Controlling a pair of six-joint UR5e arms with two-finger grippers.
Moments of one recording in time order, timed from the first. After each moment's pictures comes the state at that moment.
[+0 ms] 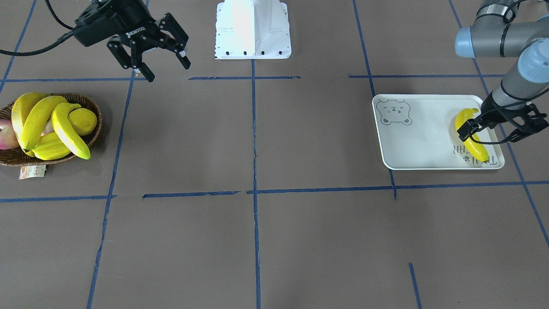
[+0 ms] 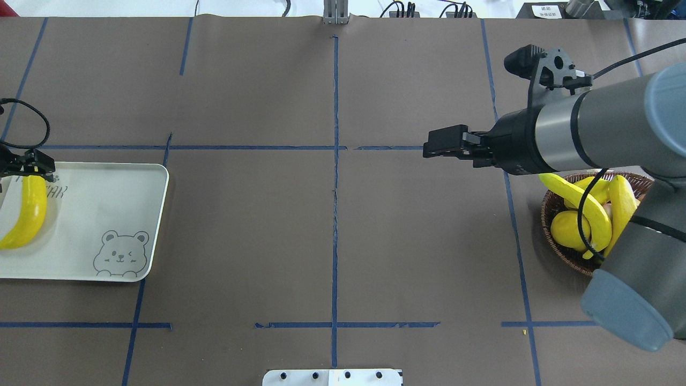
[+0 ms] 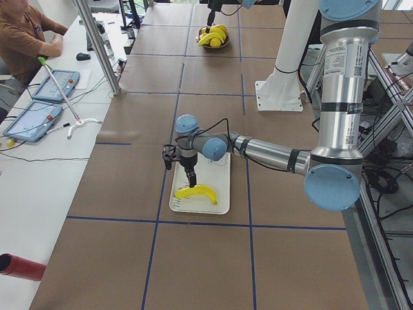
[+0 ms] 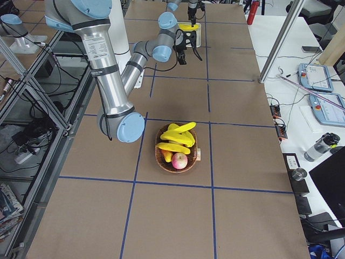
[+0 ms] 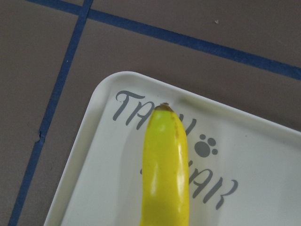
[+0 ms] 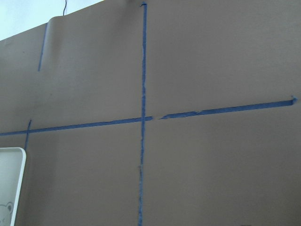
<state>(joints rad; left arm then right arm) -1.03 -1.57 -1.76 -1.81 -2.07 -1.01 0.73 -1.29 2.24 -1.36 1.93 1.29</state>
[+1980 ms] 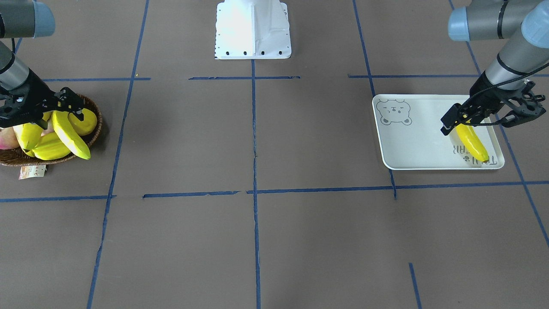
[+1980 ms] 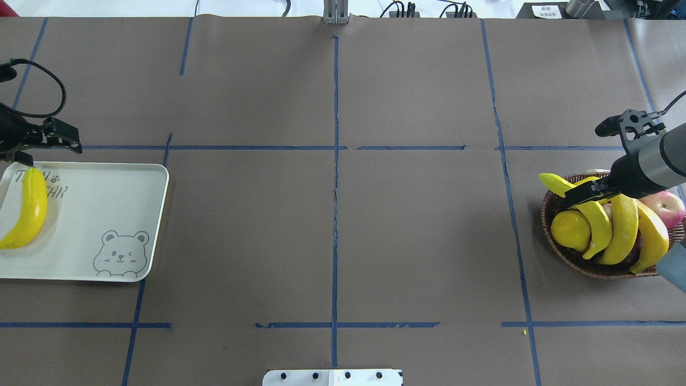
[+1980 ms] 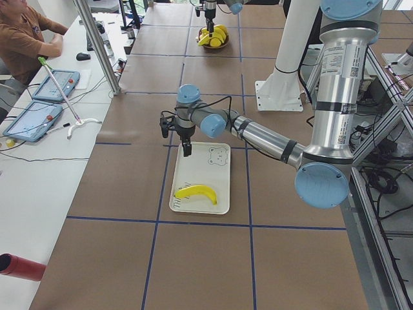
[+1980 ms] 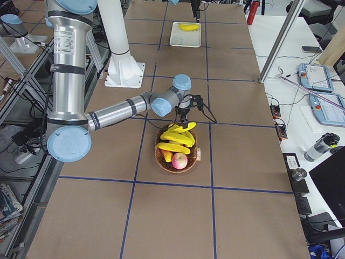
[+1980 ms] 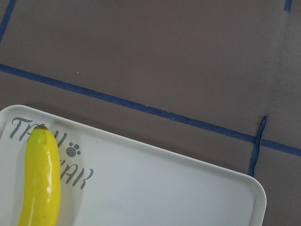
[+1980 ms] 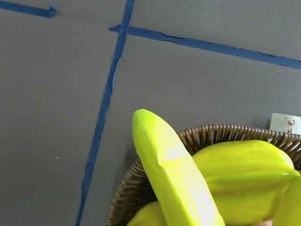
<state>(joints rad) -1.04 -1.62 -1.89 -1.80 -2.12 -1.05 0.92 -1.64 1.92 -1.24 2.16 0.64</state>
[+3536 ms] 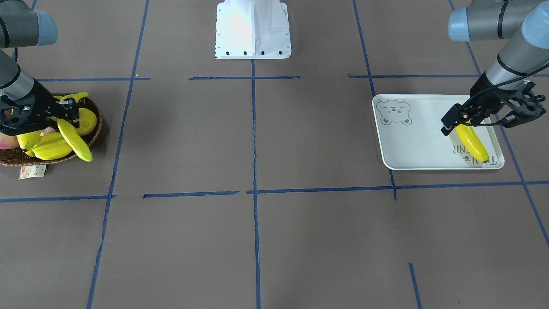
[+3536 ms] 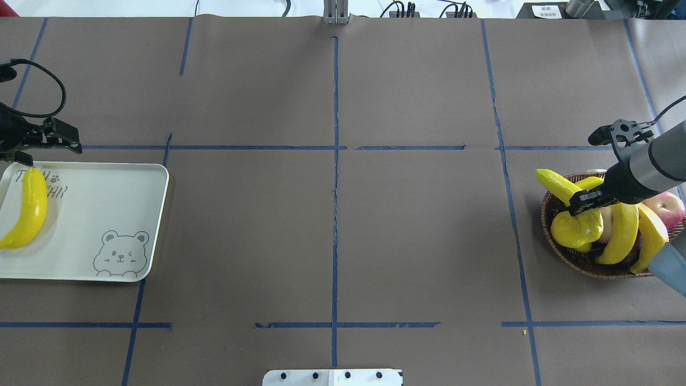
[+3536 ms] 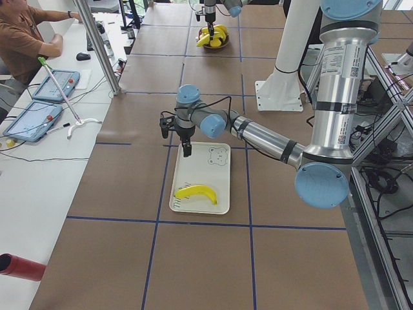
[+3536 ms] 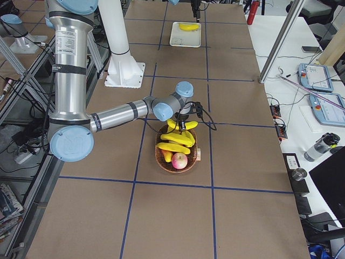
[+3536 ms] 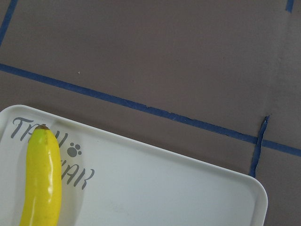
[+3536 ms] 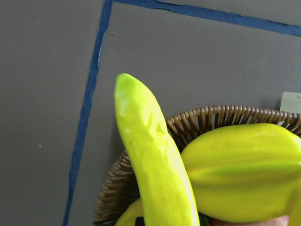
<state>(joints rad) -1.04 -1.63 -1.89 -1.80 -2.12 -1.05 0.91 -1.63 1.88 -1.25 2.21 0.63</state>
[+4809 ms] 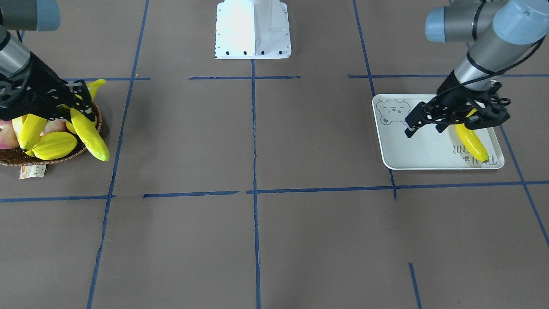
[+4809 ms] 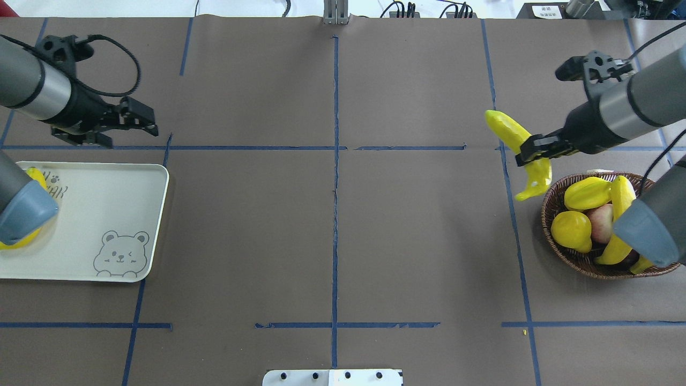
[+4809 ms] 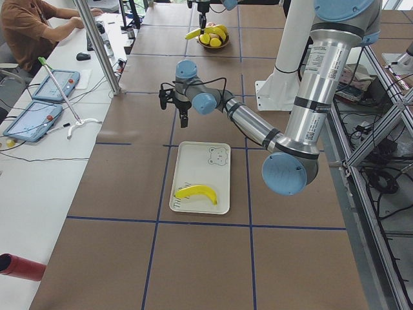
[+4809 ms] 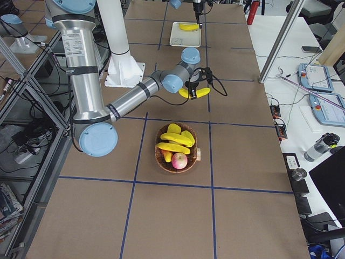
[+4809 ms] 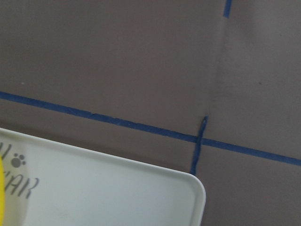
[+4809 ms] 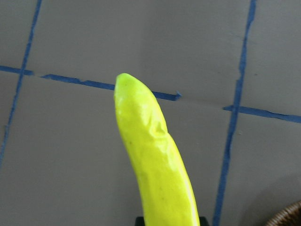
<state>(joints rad) -0.93 -1.86 -1.89 -1.81 -2.15 -1.20 0.91 -1.37 2.02 -1.39 2.19 0.80</state>
